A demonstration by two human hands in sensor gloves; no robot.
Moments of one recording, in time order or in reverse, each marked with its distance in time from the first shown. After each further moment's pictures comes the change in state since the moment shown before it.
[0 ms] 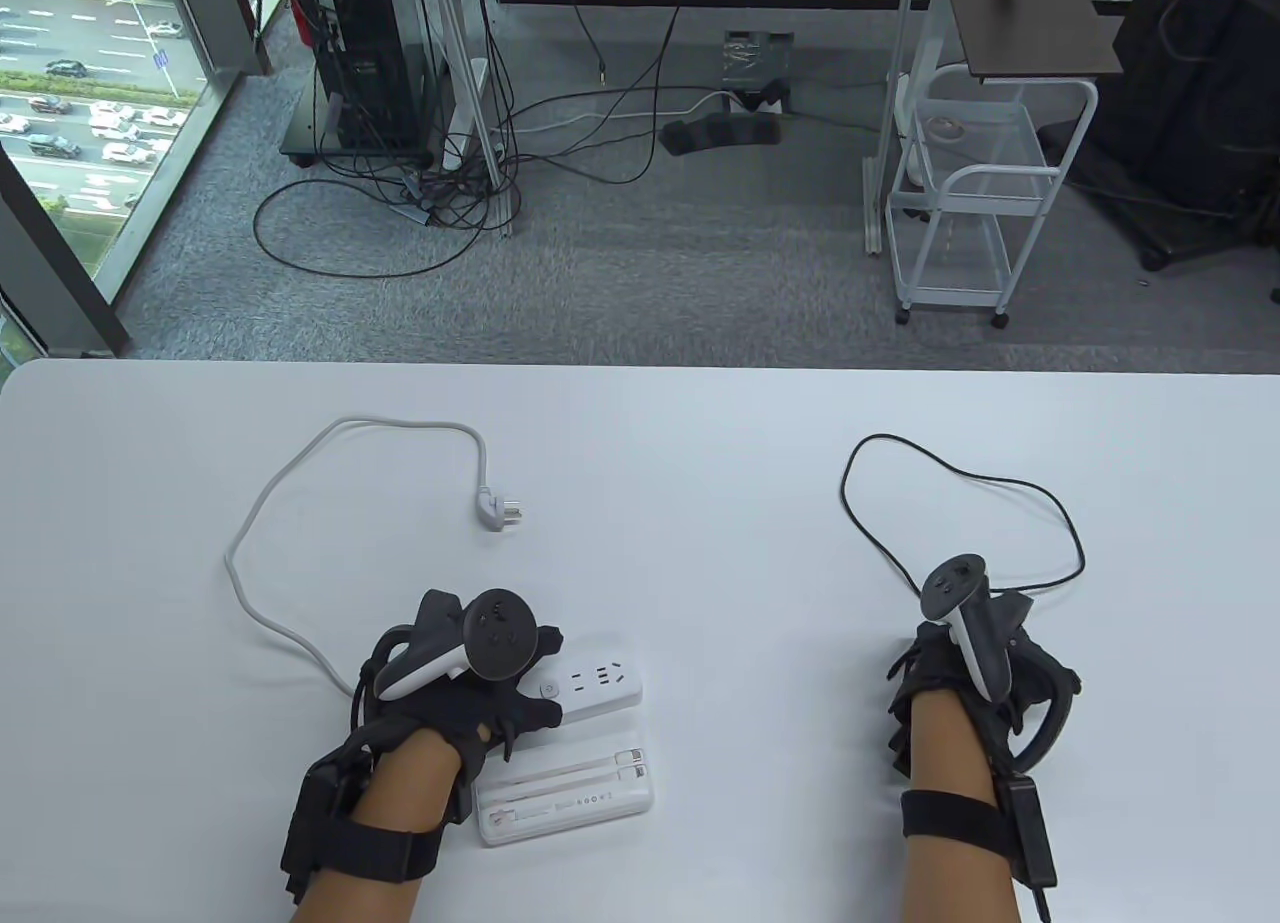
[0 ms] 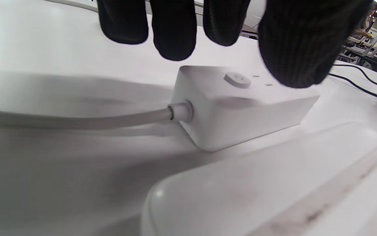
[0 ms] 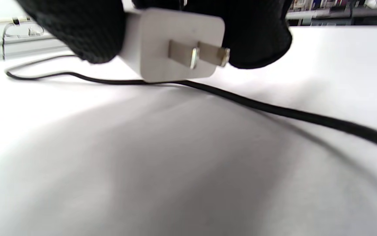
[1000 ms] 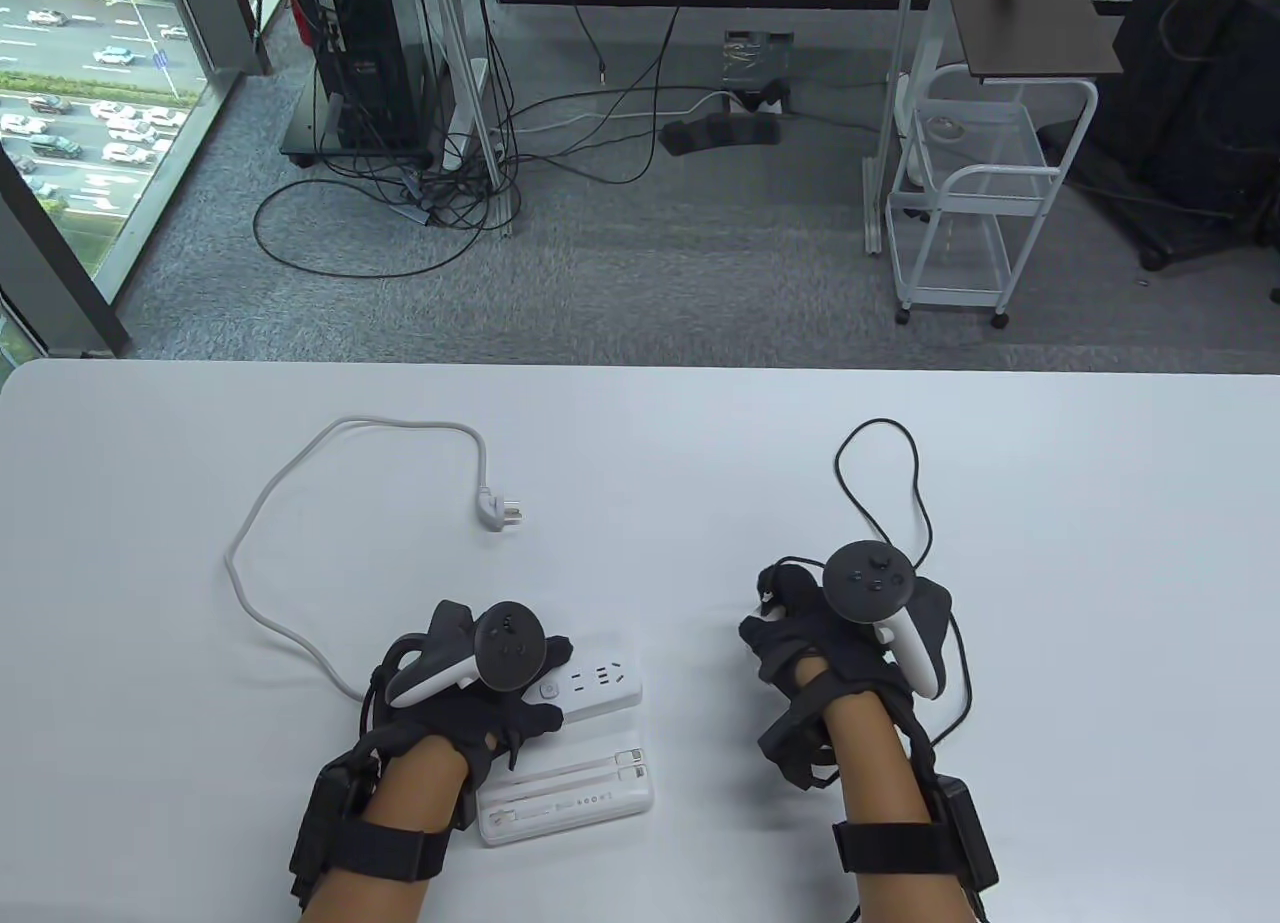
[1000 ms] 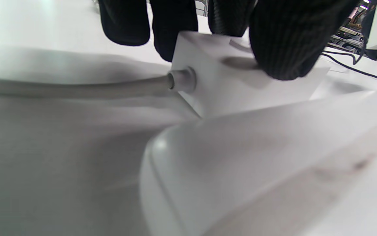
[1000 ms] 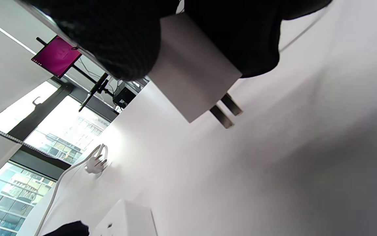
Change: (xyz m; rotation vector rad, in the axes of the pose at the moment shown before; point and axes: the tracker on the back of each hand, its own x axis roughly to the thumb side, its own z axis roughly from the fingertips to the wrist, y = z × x) left_hand 0.001 -0.015 -0.006 -0.017 -0.019 -0.018; right_hand 0.093 -0.005 0.080 0.391 -0.633 -0.468
